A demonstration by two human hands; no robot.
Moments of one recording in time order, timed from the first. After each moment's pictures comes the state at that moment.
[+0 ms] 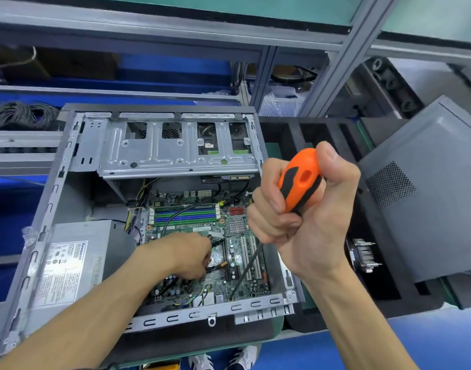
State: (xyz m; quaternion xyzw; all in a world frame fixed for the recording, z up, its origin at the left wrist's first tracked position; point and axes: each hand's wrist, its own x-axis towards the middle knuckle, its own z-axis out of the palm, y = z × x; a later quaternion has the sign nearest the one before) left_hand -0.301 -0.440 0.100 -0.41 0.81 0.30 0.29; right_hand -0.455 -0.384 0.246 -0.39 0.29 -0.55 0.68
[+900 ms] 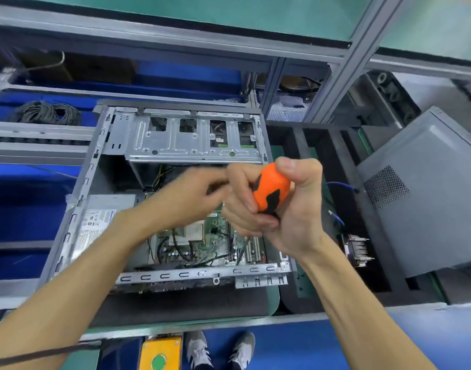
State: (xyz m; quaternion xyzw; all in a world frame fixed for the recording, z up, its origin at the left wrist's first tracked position) left_hand -0.286 -0.423 0.208 -0.40 0.81 0.39 -0.17; right_hand -0.440 -0.361 0.257 -0.48 0.19 -0.42 0.74
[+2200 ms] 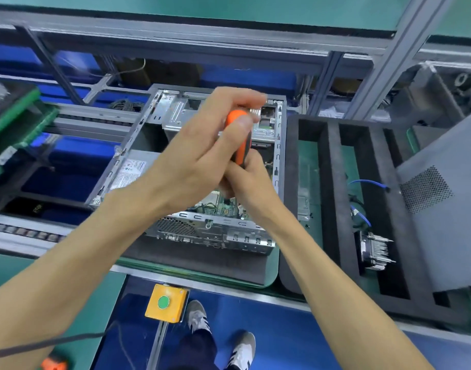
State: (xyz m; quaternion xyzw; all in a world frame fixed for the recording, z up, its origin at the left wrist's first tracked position) left_hand -0.338 -0.314 0.286 -0.44 0.76 0.26 -0.40; right_hand -0.446 -0.343 0.206 -0.59 0.34 -0.46 0.57
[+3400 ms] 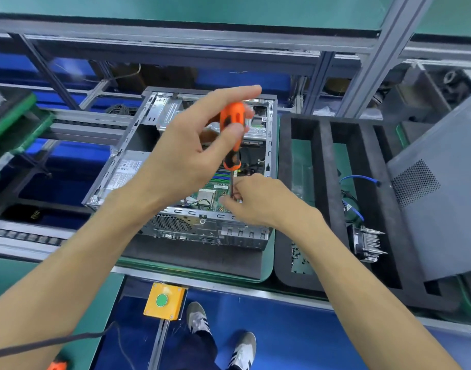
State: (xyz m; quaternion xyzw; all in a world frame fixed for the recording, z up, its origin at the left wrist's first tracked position) left_hand -0.342 -0.312 0.282 -0.41 0.76 0.28 -0.42; right_hand -0.489 -0.341 0.196 -0.85 0.49 0.00 0.19
